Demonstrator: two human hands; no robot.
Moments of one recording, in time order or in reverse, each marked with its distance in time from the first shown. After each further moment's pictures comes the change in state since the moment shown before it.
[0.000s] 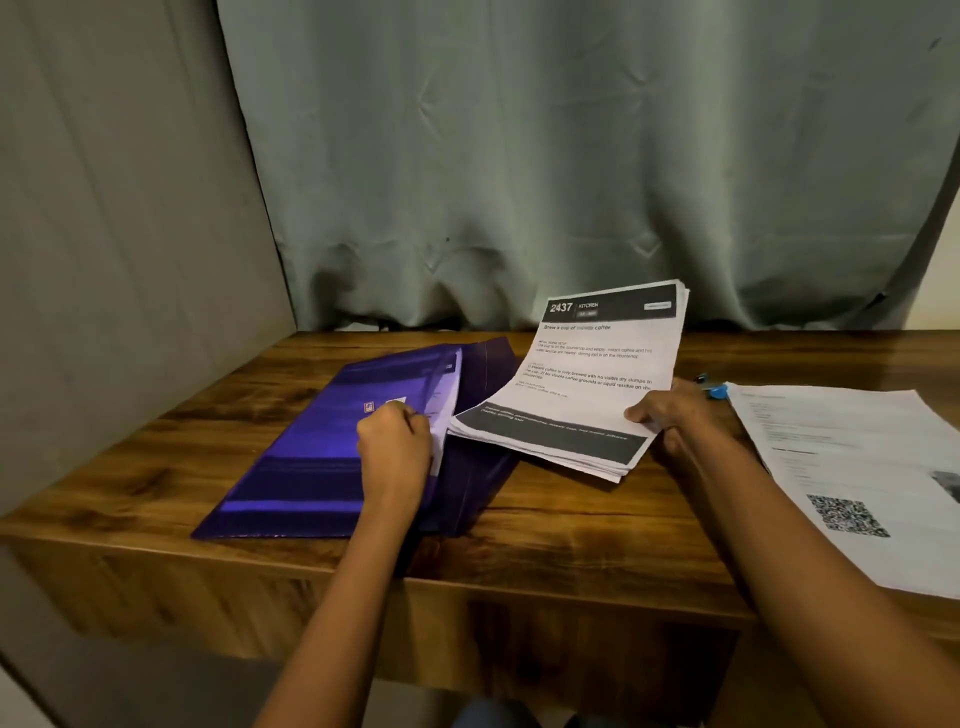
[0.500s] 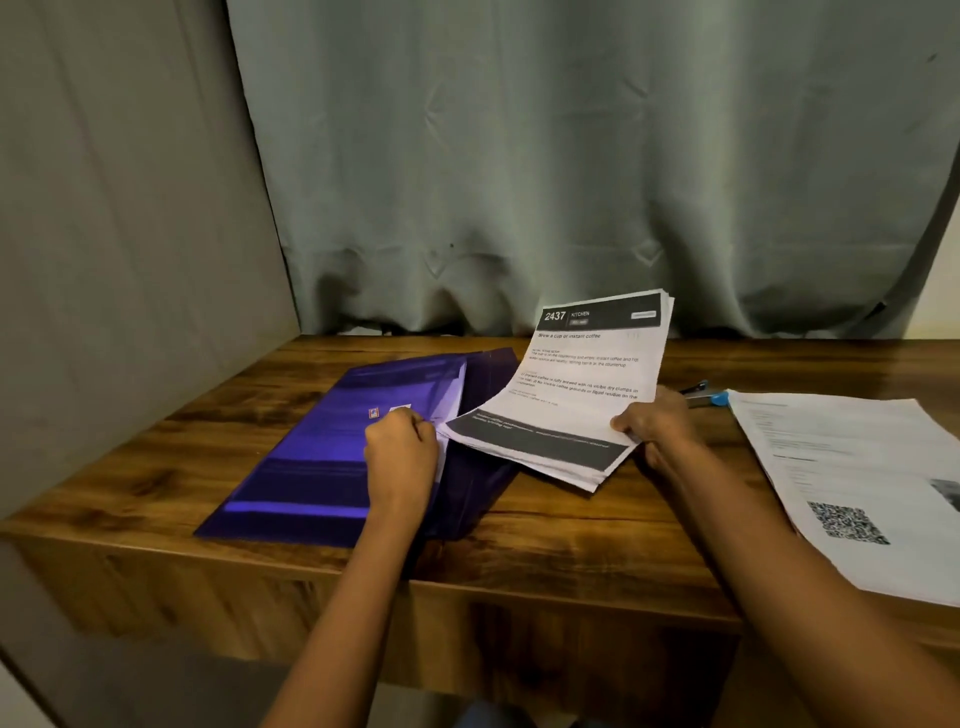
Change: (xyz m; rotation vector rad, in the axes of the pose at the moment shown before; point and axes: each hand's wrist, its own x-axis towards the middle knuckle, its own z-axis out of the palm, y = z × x) left_hand -0.006 0.001 0.001 0.001 -0.022 -0.017; right_hand -0.008 0.008 0.018 -0.002 0.024 -0.068
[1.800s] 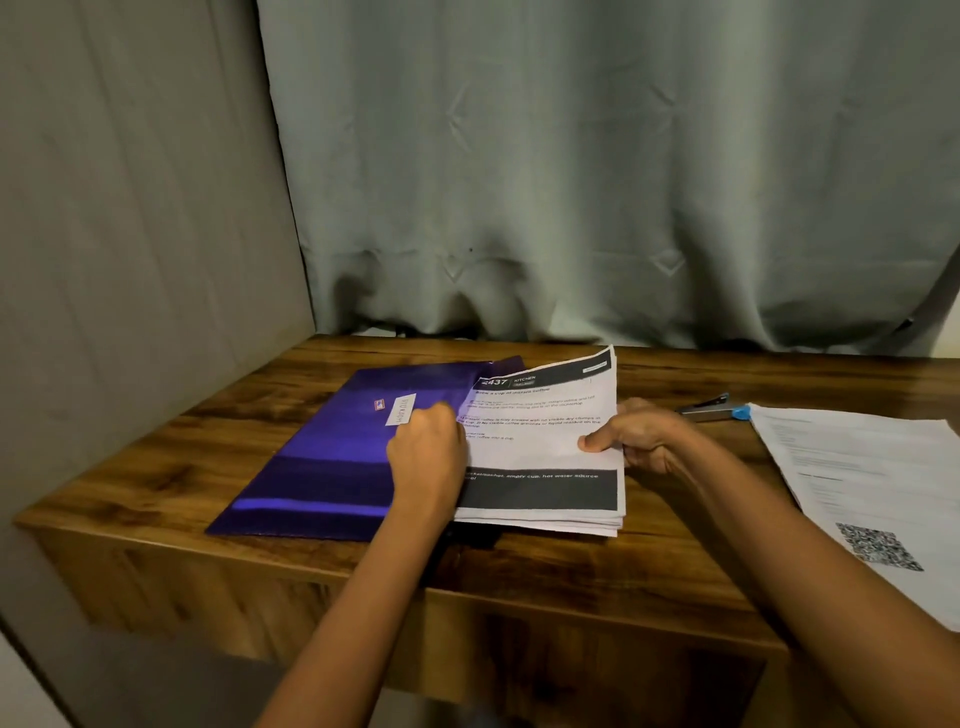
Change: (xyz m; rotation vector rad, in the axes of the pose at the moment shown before) left_hand 0.003 0.016 -0.006 0.447 -0.107 0.169; right_hand -0.016 -0.018 0.019 -0.155 -0.513 0.083
